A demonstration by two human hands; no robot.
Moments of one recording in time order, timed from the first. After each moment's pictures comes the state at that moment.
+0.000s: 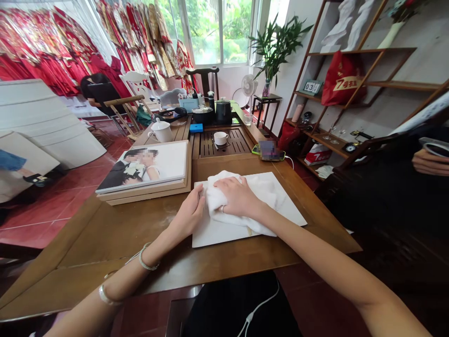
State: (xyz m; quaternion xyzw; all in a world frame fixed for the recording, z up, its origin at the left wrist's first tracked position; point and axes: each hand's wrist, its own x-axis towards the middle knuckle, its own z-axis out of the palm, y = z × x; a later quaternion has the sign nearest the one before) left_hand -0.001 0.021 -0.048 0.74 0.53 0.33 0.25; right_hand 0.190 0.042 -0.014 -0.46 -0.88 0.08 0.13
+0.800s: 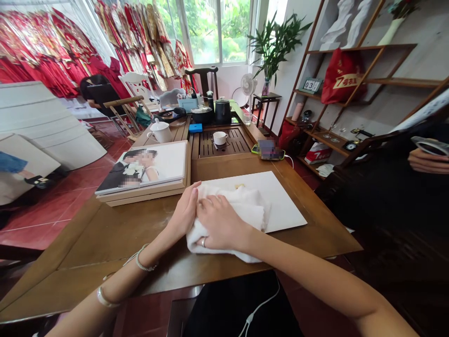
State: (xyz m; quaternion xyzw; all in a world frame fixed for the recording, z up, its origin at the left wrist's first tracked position) left_hand -0.002 0.018 -0.034 0.70 0.53 0.39 0.28; right_hand 0.145 -0.011 -0.015 -0.37 -0.92 0.03 0.13
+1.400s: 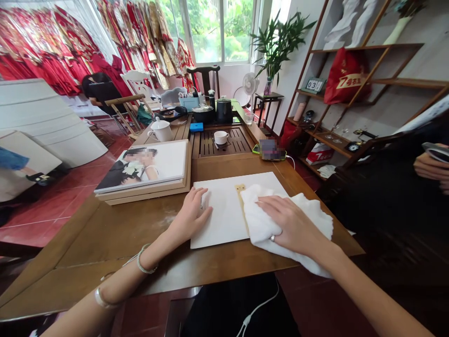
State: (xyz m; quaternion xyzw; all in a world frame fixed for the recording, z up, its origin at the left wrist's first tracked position) left_hand -0.007 0.014 -0.054 0.79 0.51 0.27 0.20; right_hand 0.298 -0.035 -0.033 -0.44 -0.87 0.01 0.20
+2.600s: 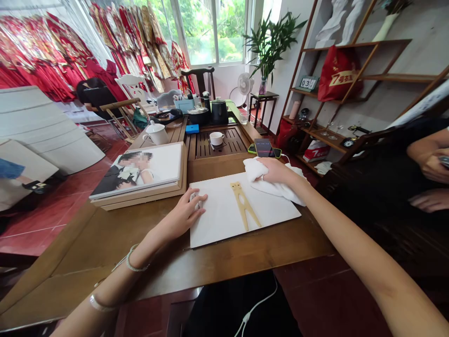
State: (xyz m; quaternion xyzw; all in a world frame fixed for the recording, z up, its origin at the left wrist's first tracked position) left_hand -0.023 0.024 -0.036 0.85 0.48 0.14 0.19; right_hand 0.331 0.118 -0.028 -0.51 -0.83 0.08 0.21
